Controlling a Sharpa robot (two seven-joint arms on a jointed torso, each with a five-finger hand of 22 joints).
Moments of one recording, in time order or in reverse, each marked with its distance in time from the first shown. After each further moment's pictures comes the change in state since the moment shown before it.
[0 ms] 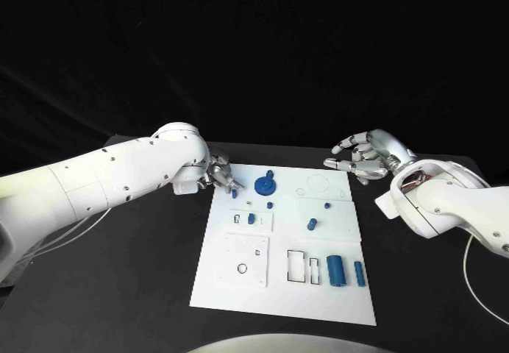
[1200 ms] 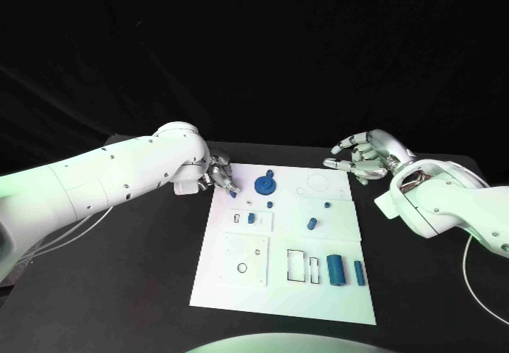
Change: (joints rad) left arm 0.000 0.002 -0.002 -0.006 0.041 0.006 0.001; left_hand 0.218 0.040 0.079 -0.042 -0.001 -0.011 -0.014 0.016 0.023 -0.003 -0.017 0.000 -0.010 -0.002 -0.010 0.000 0.000 0.000 0.004 -0.004 0.000 0.006; right arm -0.002 0.002 0.000 -0.002 0.000 0.000 0.000; right_hand 0.000 0.000 0.000 0.000 0.000 0.000 0.000 0.004 0.000 0.000 0.000 0.000 0.000 0.000 0.000 0.000 -0.001 0.000 0.000 0.000 -0.007 -0.002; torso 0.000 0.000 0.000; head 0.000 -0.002
